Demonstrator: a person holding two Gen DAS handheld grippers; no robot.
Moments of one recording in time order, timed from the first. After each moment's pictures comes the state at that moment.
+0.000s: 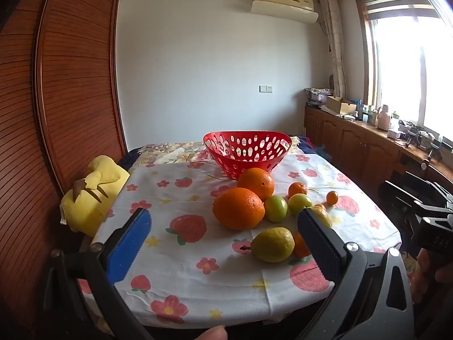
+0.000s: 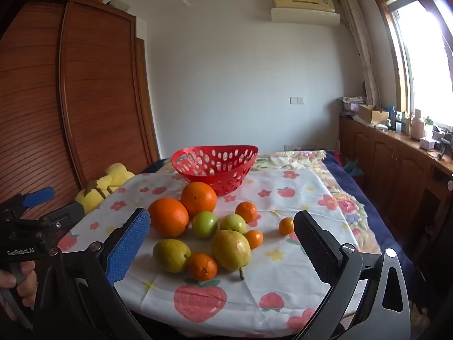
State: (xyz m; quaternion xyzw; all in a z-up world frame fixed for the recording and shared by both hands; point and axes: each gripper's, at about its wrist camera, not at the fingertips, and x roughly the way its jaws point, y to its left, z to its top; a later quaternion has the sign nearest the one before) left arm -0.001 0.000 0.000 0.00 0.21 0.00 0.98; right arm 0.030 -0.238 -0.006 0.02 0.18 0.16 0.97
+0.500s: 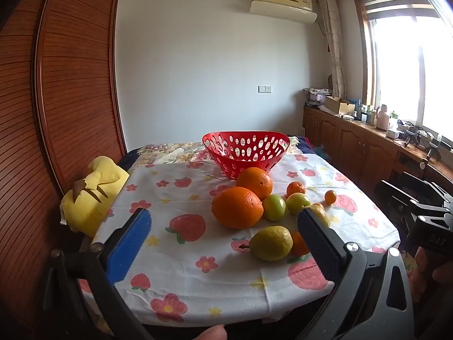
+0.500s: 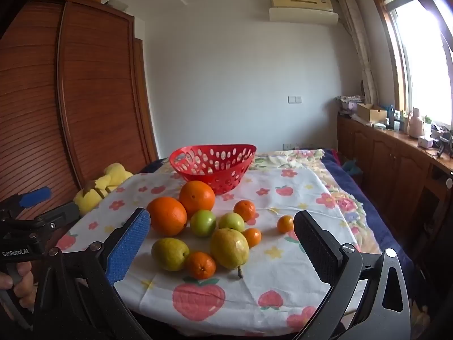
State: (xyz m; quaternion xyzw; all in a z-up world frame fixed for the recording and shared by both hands) left arm 0.000 0.000 0.000 0.00 0.22 0.00 0.98; right arm 0.029 -0.238 -0.008 0.02 0.19 0.16 0.97
